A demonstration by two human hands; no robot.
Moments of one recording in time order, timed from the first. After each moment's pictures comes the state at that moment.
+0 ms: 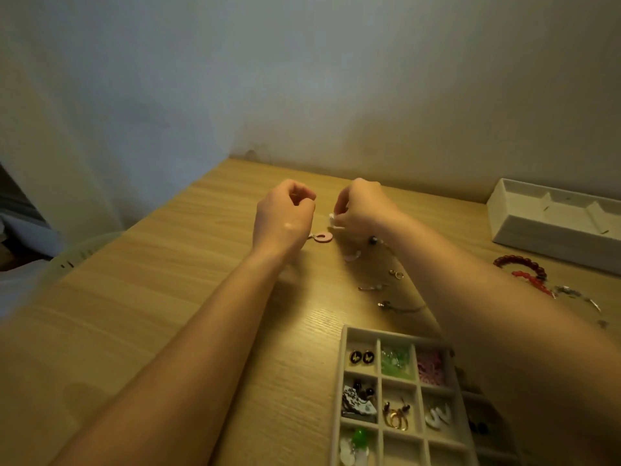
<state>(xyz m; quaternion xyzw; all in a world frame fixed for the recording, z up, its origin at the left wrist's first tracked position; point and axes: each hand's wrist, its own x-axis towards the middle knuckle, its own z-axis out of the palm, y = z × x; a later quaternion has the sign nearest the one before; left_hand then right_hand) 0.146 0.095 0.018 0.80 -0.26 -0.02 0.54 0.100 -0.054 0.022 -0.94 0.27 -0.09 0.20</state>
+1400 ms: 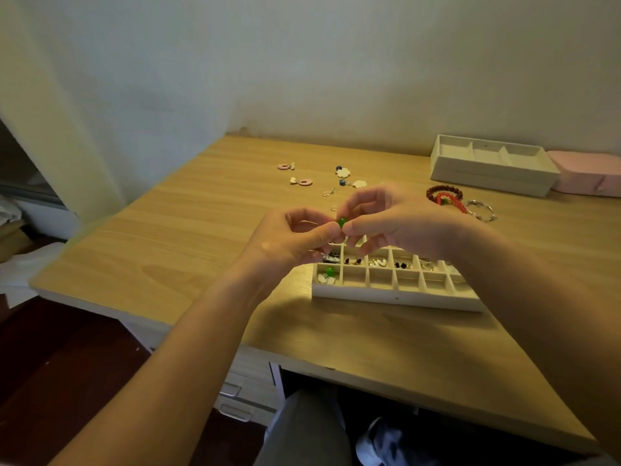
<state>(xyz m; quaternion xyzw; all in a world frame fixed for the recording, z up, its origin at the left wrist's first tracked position) -0.032 0.243 0.030 0.63 -0.32 -0.32 0.63 -0.146 0.079 0.070 -0.80 0.13 -0.01 0.59</state>
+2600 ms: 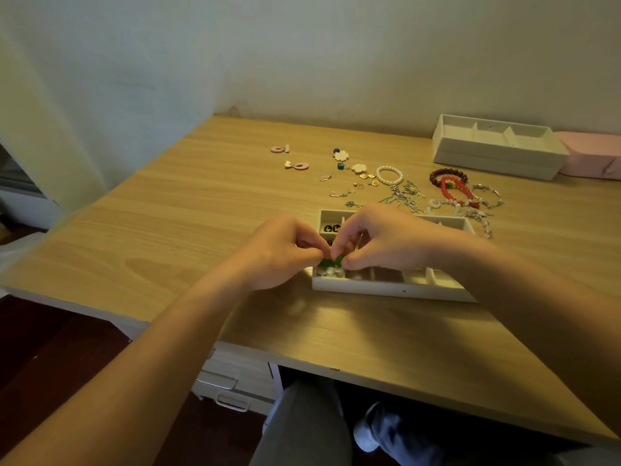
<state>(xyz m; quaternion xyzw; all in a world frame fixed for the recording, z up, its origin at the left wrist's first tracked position) -0.003 0.234 0.000 0.76 -0.49 -0.21 0.37 -0.130 0.087 0.034 -0.95 0.13 0.05 0.29</state>
